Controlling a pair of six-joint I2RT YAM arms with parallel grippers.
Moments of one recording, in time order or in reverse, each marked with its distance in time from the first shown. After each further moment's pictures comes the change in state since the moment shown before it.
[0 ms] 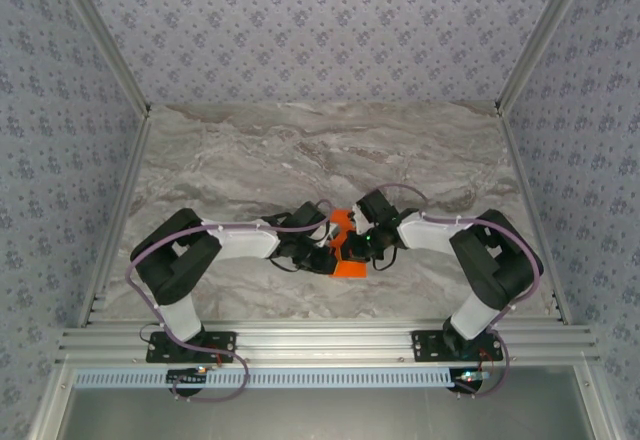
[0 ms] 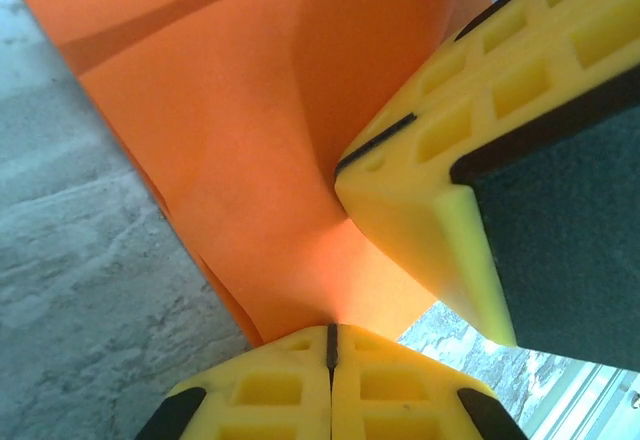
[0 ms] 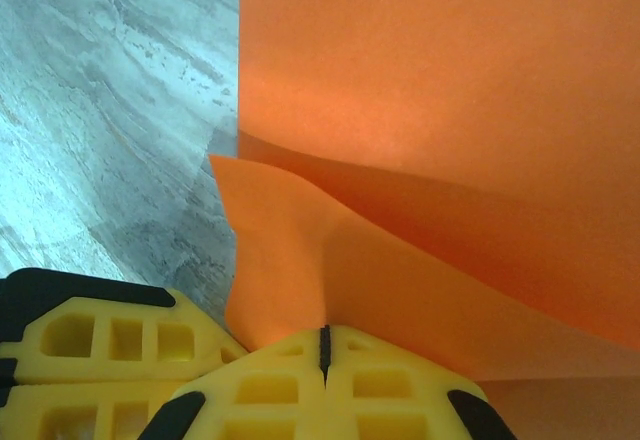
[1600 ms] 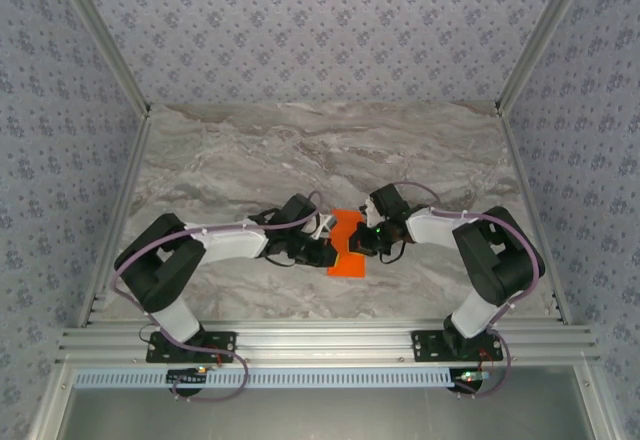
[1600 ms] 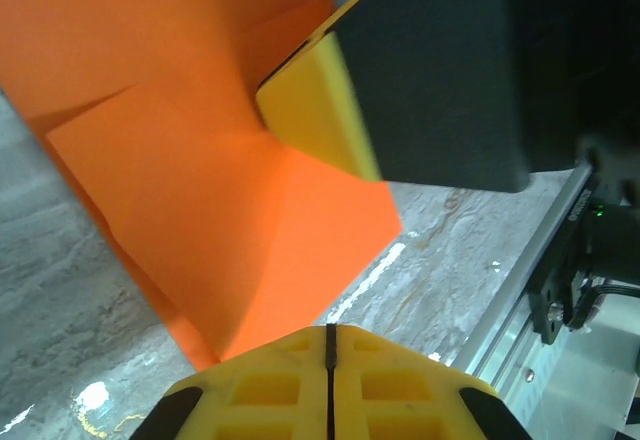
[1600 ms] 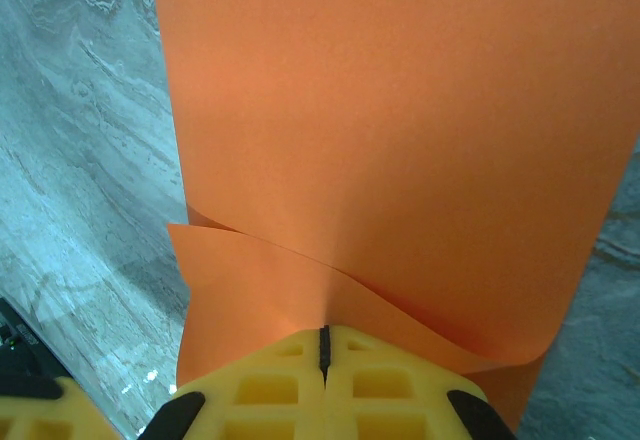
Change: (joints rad) left arm 0.048 -0.081 -0.051 0.103 0.126 -0.040; right arm -0.109 0.011 -0.014 0.030 -0.052 0.035
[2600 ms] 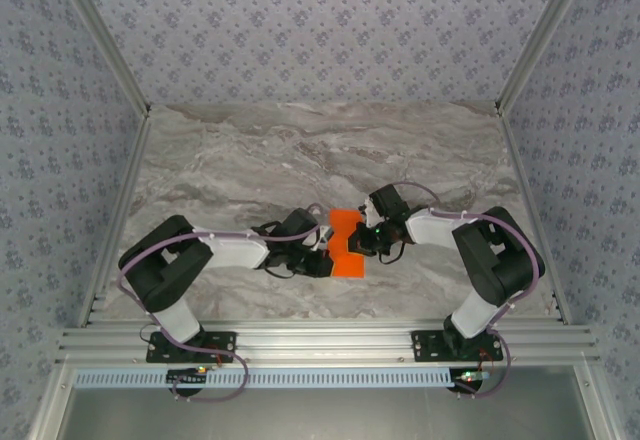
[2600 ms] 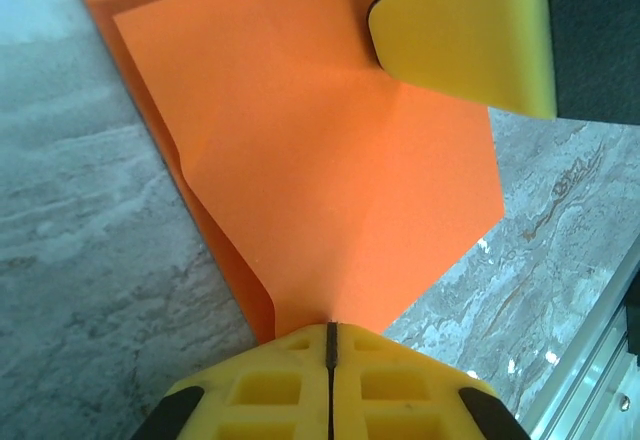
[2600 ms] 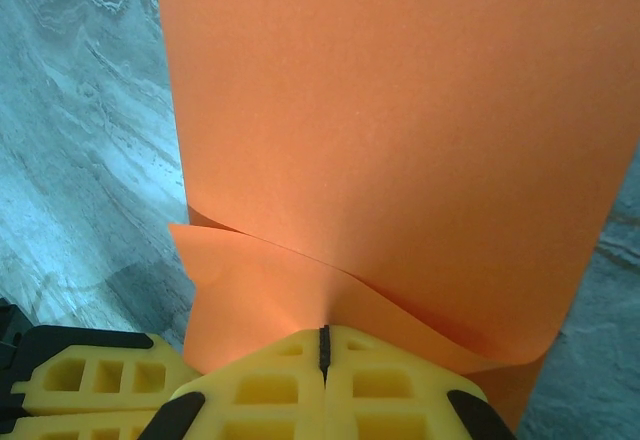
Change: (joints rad) left arm -0.048 0.005 -0.098 0.085 -0.120 -0.022; right arm 0.005 0.000 -0.006 0.015 0.002 0.003
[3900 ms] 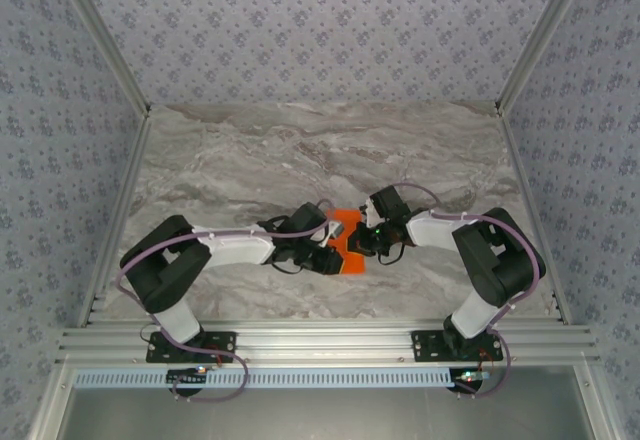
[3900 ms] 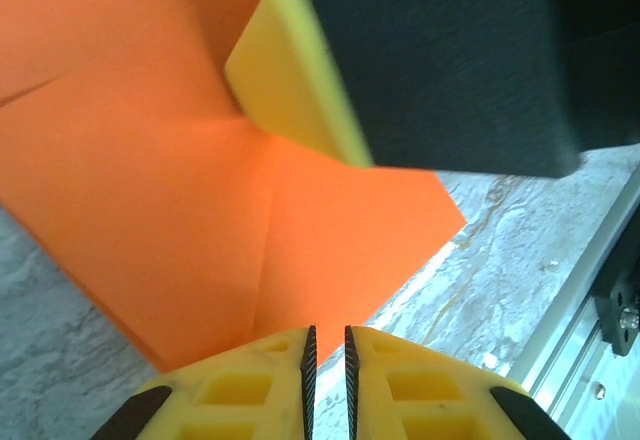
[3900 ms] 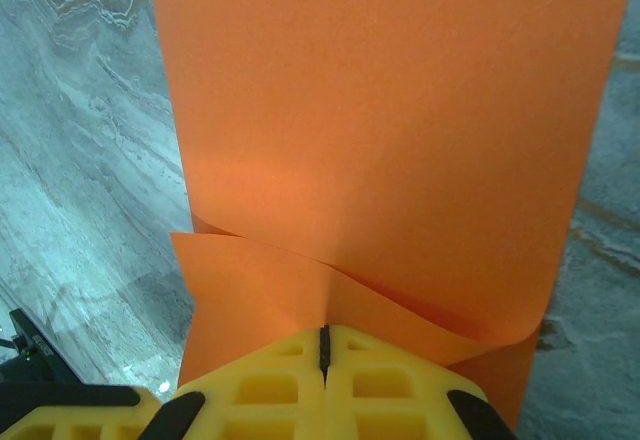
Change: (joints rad) left arm -0.026 0.006 0.098 -0.082 -0.004 0.052; right arm 0.004 -0.007 -0.024 0.055 -0.002 0.045
